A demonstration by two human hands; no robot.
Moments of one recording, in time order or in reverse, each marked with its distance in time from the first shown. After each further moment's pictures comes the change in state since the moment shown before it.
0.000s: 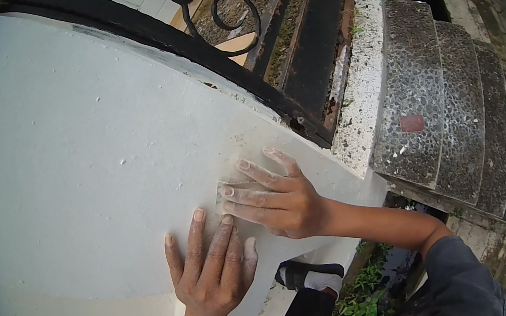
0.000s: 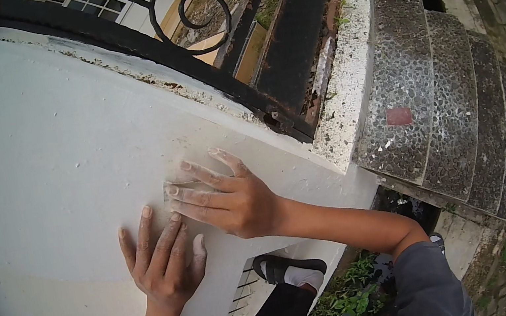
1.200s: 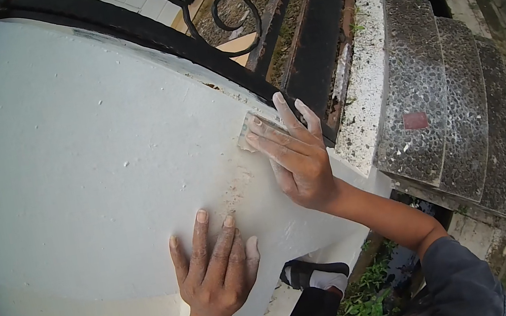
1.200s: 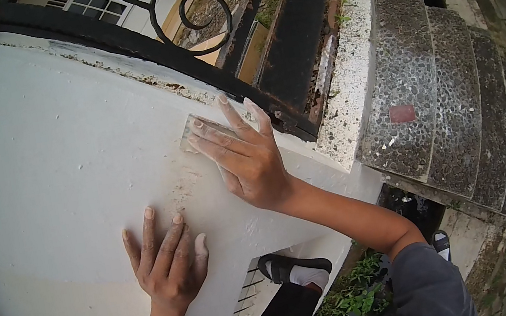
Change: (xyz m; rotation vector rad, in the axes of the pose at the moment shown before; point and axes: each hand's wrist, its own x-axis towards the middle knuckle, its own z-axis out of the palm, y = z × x) left_hand -0.002 -0.001 0.000 0.003 -0.007 0.014; right_hand 0.012 0.022 -0.007 -0.127 0.171 0.193
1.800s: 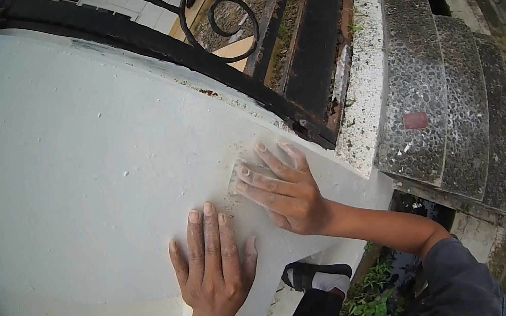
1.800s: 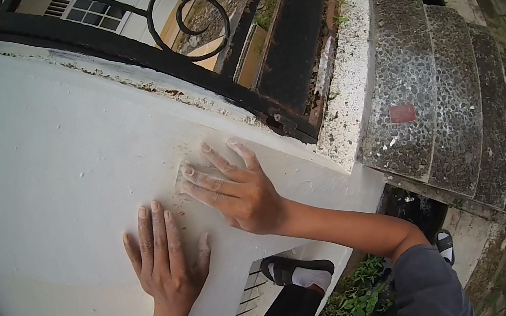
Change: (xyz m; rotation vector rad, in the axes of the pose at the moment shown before) left_hand 0.006 0.003 0.001 0.221 -0.087 -0.030; right_hand -0.022 -0.022 0.001 0.135 -0.132 -0.062
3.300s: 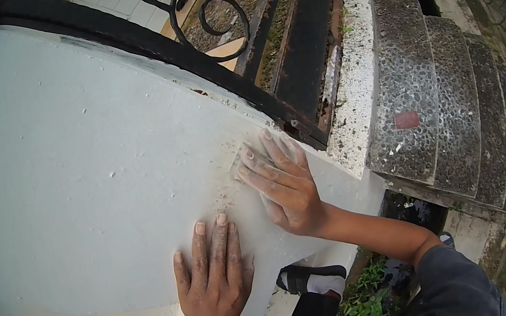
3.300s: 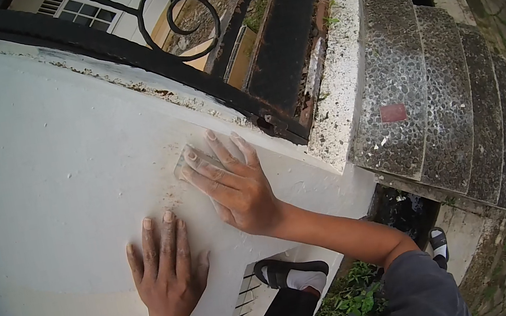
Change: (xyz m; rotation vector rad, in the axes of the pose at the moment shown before) left_hand -0.019 -0.003 0.002 0.036 -0.187 0.126; right_hand -0.005 0.006 0.008 -0.064 0.110 0.085
